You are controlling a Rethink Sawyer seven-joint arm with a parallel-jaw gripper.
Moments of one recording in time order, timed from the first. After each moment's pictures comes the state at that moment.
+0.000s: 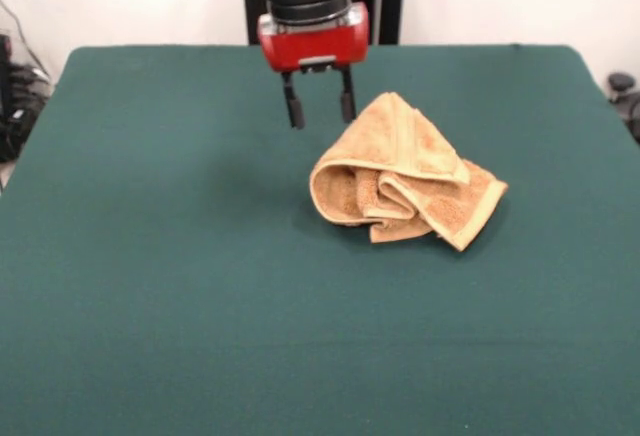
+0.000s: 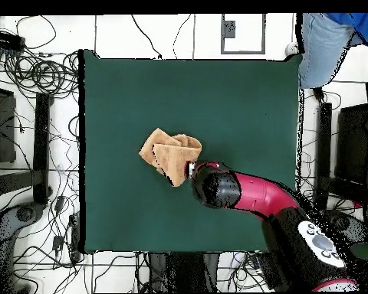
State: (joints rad) arm -0.54 -0.67 0.29 1.90 -0.19 0.29 1.58
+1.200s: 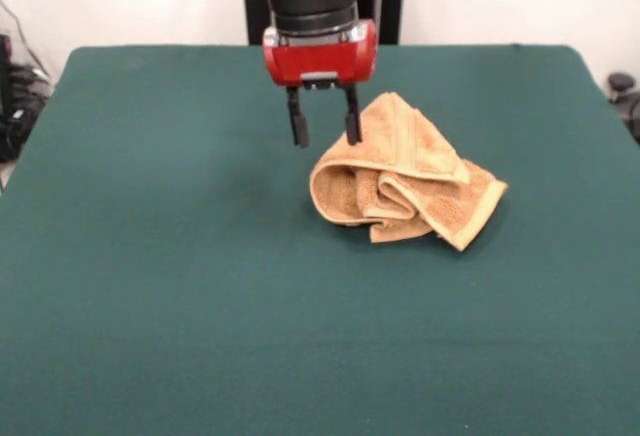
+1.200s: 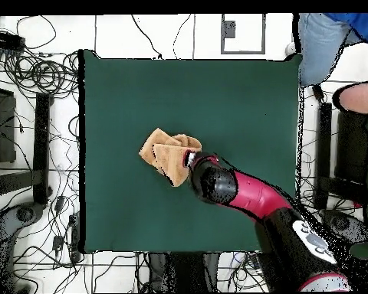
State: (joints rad) arm -0.52 -0.60 0.26 1.90 -0.04 0.15 1.61
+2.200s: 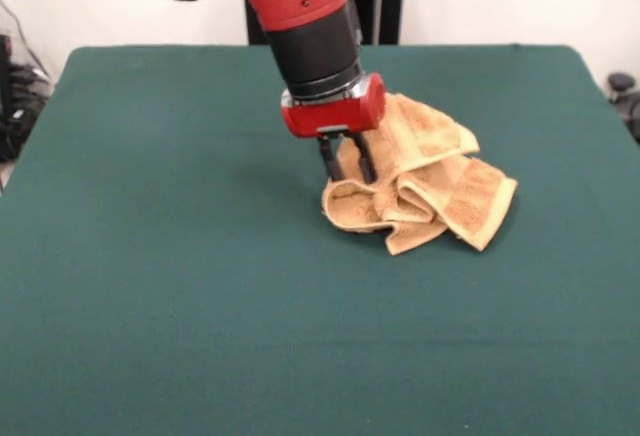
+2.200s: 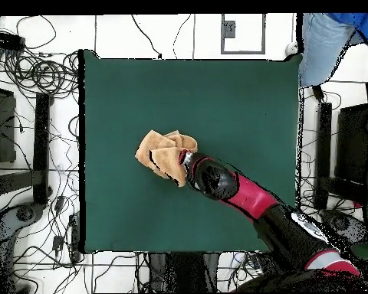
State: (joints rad) arm -0.65 -0.43 0.40 1.90 0.01 0.09 1.61
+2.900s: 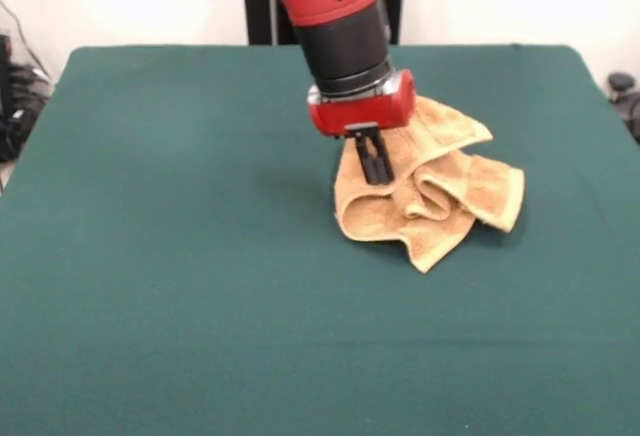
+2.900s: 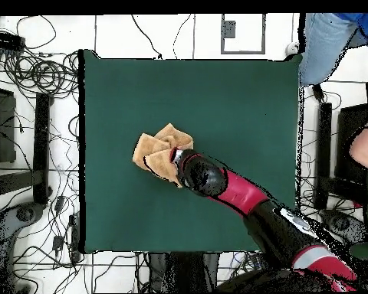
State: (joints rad) arm -0.56 -0.46 0.37 1.90 0.04 0.09 1.61
